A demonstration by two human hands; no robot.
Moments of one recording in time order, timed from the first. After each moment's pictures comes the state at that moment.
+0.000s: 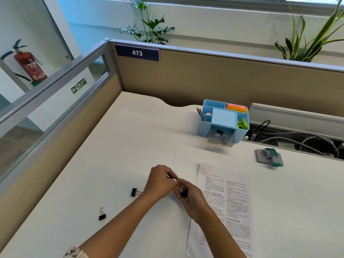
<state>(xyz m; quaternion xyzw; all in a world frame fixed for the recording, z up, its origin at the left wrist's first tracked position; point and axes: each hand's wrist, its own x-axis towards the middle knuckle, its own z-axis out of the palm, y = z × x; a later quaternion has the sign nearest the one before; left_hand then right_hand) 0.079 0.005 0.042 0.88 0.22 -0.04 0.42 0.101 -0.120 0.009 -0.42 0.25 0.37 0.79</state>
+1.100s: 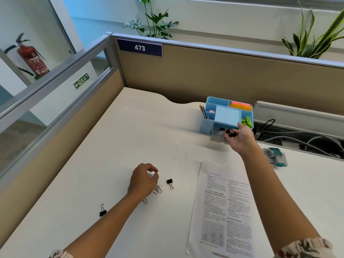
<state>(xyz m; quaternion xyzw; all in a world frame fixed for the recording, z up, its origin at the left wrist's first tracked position) 0.060 0.052 0.004 0.86 0.32 0.01 0.41 0.290 -0.177 0.091 -0.42 0.28 0.18 0.84</state>
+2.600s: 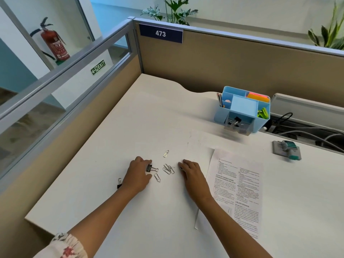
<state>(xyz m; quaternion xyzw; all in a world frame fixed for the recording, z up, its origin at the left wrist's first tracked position) -0.013 0.088 -0.016 0.92 0.27 -0.04 0.29 0.084 -0.114 -0.048 -0.90 -0.33 0.07 0.28</state>
